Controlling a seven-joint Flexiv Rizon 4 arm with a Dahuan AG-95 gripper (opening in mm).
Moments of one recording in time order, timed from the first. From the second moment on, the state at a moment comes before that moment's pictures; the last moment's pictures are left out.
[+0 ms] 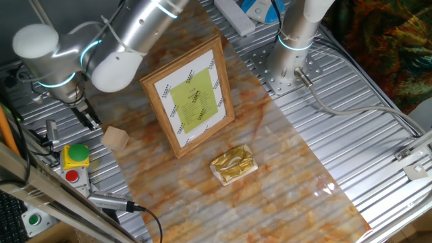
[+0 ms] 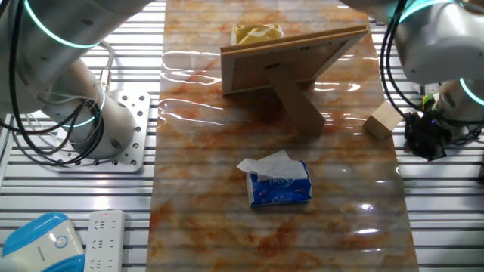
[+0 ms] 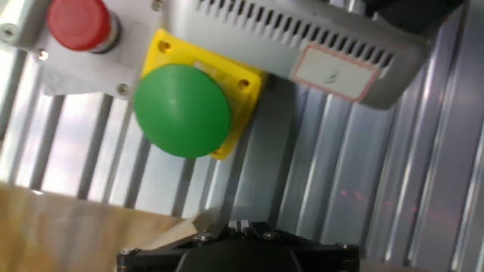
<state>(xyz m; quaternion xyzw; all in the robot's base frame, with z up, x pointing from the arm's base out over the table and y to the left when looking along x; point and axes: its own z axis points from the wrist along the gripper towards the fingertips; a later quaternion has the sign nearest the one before) 0.754 -0.058 0.032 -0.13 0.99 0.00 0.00</state>
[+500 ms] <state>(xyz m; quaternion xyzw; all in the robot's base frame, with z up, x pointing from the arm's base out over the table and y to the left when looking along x) 0.734 -0.056 0.031 -0.08 1.00 0.01 -0.01</state>
